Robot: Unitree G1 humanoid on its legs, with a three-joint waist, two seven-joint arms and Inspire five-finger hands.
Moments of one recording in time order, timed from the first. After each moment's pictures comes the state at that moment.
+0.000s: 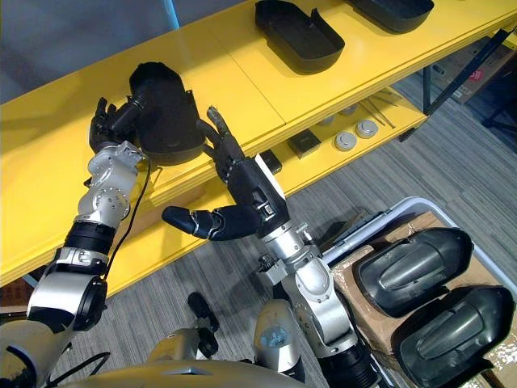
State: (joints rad) left arm -0.72 0.28 0.02 0.53 -0.82 -0.02 0.55; right arm 0.03 -0.26 0.33 -0.37 0.37 -0.22 0.25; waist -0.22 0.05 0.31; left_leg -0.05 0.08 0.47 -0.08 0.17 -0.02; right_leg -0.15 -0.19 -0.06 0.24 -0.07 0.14
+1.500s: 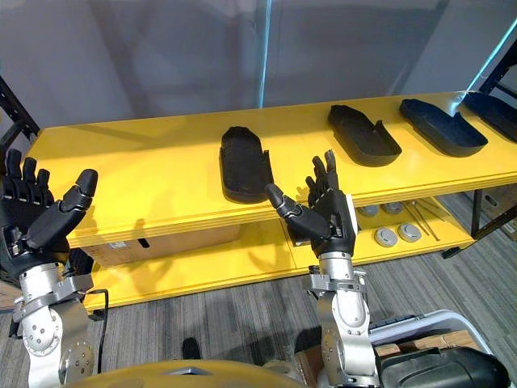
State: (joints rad) left arm 0.36 0.02 0.17 -0.43 -0.35 -0.38 0.21; right arm 0.26 -0.14 0.00 -0.25 0.34 -0.25 0.03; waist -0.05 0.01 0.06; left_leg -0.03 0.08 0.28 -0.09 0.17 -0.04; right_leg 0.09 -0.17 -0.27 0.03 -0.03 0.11
